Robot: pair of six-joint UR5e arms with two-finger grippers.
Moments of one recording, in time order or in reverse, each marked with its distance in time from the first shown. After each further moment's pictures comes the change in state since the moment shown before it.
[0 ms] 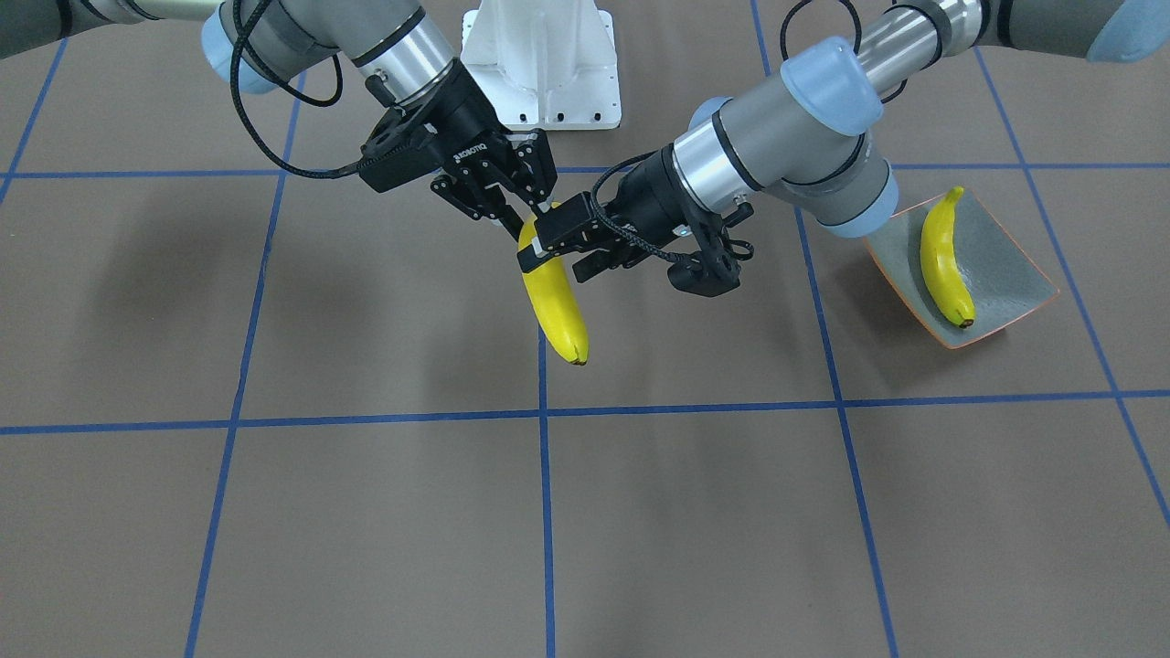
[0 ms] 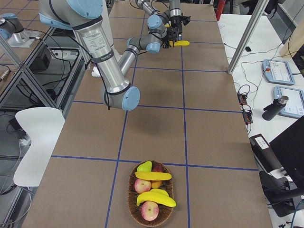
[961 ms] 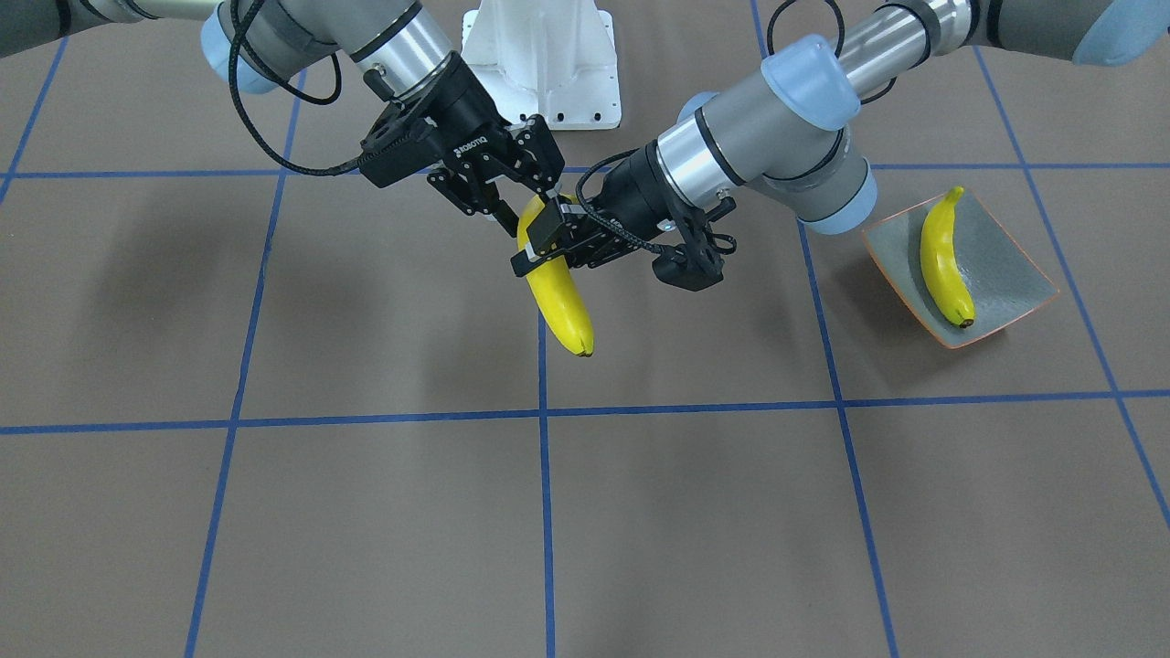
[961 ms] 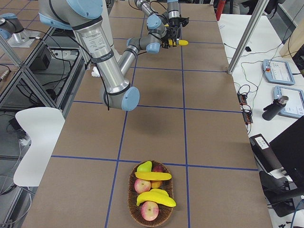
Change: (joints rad) left arm 0.031 -0.003 0.000 -0.020 0.051 -0.008; right arm -0.001 -0.008 0.006 0.026 0.004 -0.012
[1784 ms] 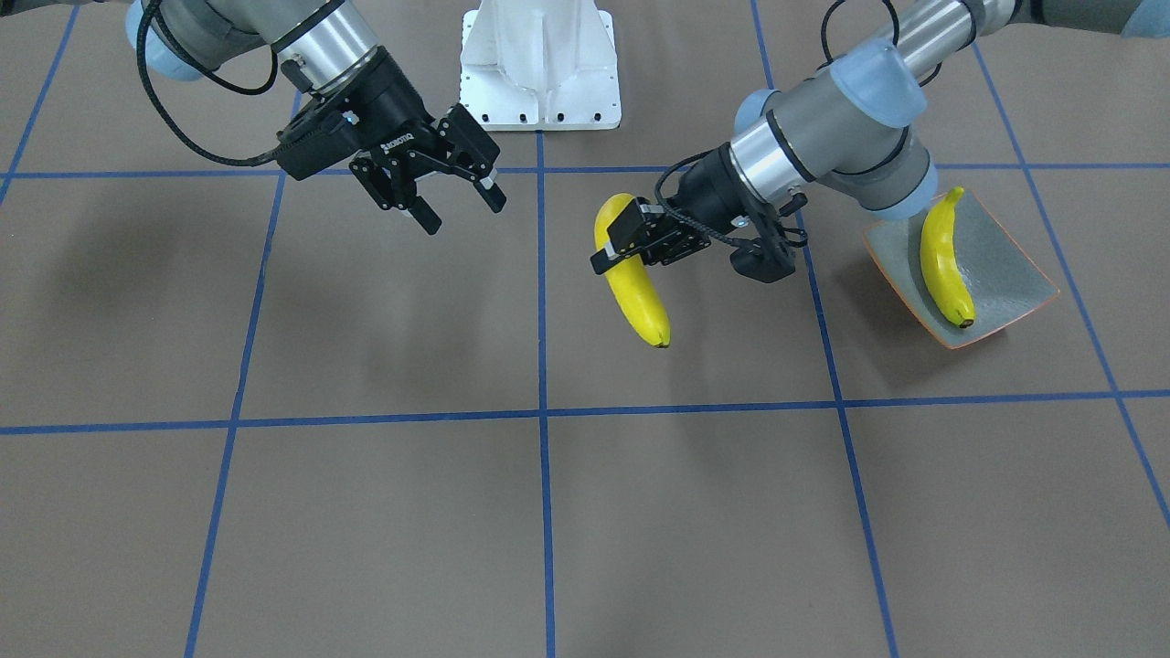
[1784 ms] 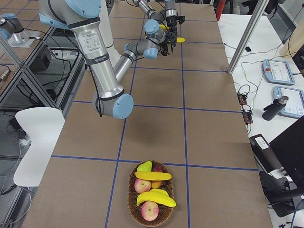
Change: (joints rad) left arm -0.033 0.227 -0.120 0.001 -0.042 0.117; right arm 0.048 -0.154 0.103 0.000 0.004 -0.013
